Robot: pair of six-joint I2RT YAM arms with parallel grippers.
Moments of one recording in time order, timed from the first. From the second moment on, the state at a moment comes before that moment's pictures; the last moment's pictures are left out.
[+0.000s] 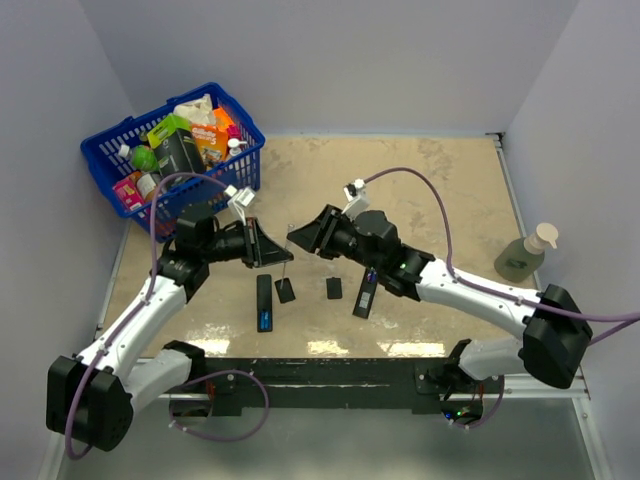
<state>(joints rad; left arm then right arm) -0.30 1.00 0.67 -0.04 0.86 -0.64 0.90 1.33 0.86 0.29 0.01 1.05</state>
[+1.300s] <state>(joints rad) -0.30 0.99 0.70 -0.18 0.93 -0.38 0.82 1.55 1.38 -0.37 -0.36 0.56</state>
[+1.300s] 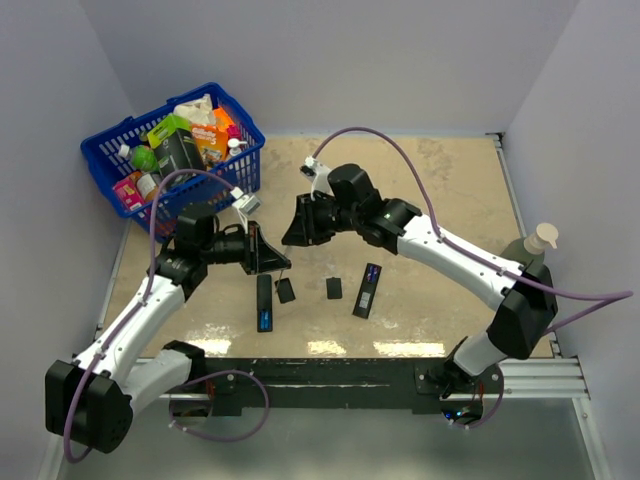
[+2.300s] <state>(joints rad) -0.08 1.08 0.72 -0.40 0.49 -0.47 1.06 1.34 0.94 0.04 0.12 0.65</state>
